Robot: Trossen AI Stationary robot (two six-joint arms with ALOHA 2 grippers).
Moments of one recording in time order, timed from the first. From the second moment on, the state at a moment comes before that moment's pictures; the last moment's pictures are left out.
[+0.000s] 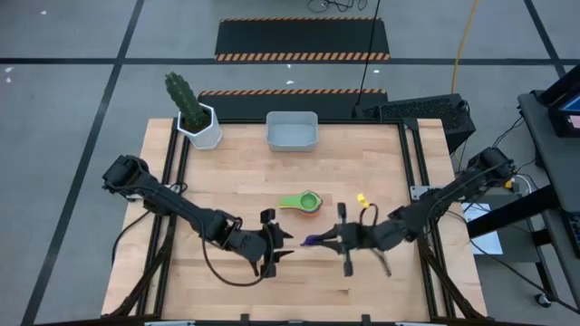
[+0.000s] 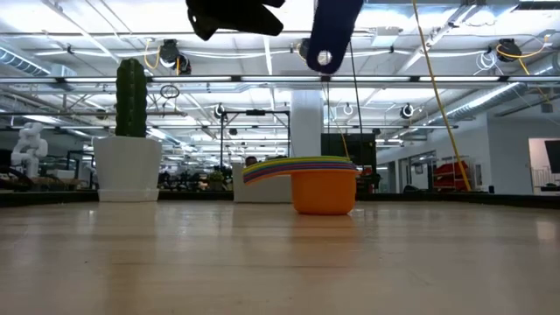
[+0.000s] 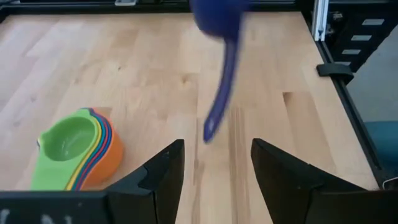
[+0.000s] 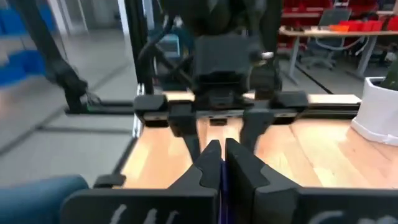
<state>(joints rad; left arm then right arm) -0.47 1.65 1.16 -0.14 -0.39 -0.28 0.54 1.35 0.80 0.41 0.47 0.14</state>
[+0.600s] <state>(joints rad) -0.49 1.65 1.16 -0.06 -0.43 -0.19 0.46 1.18 0.42 0.98 0.44 0.35</state>
